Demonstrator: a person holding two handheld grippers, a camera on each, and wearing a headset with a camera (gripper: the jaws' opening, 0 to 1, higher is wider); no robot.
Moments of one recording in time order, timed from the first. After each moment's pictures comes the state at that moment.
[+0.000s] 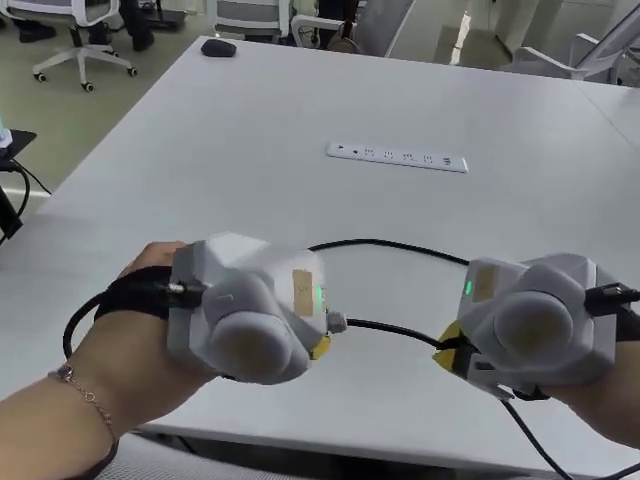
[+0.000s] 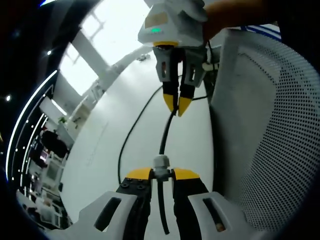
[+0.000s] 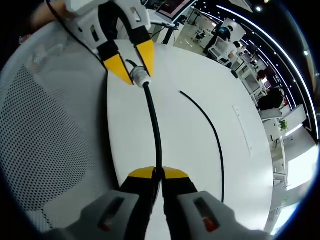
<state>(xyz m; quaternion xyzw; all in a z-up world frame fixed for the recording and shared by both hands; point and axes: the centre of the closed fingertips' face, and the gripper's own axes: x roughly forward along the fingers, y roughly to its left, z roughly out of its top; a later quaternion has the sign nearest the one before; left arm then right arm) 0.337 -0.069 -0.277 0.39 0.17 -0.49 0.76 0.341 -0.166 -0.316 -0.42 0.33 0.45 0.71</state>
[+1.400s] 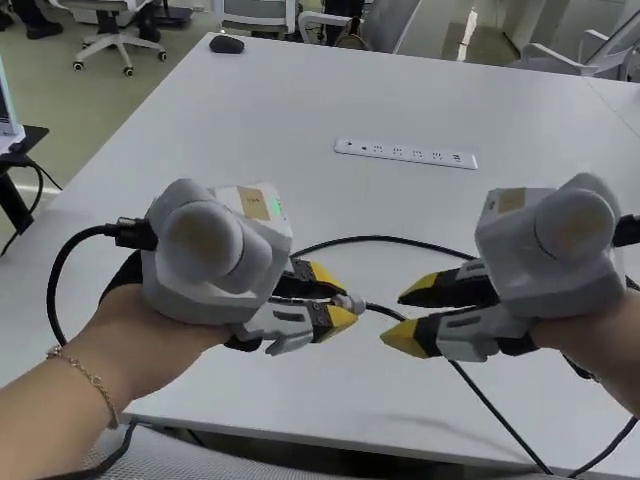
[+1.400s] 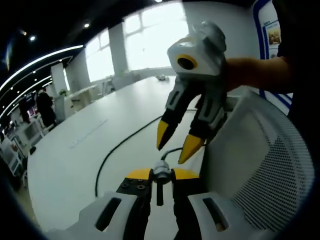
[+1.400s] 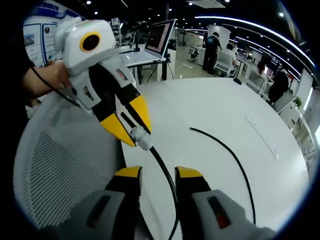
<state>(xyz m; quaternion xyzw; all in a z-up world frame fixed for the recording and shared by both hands) 0.333 -0.069 -0.252 0.16 0.20 -0.51 0.82 0.337 -0.088 -0.269 -0.22 0.30 0.54 0.75</state>
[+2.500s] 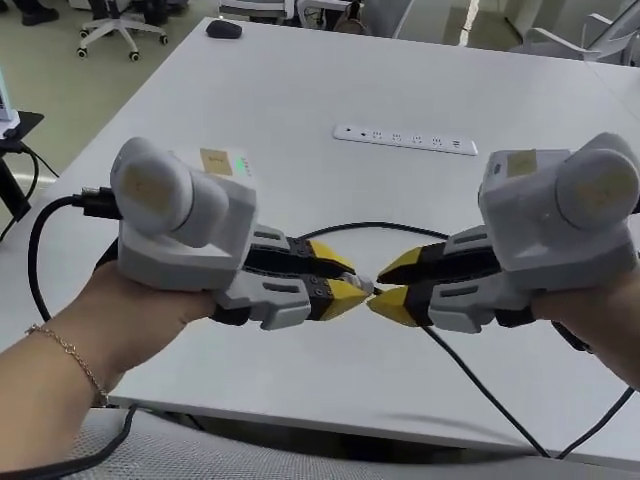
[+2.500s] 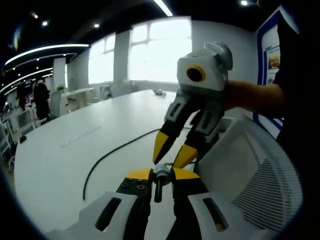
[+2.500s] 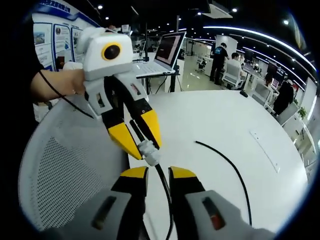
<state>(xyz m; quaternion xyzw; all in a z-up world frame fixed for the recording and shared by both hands) 0.330 -0.076 -0.231 0.08 0.18 -0.53 0.83 0.330 -0.078 -0.258 -0.23 0.27 0.56 0.75</state>
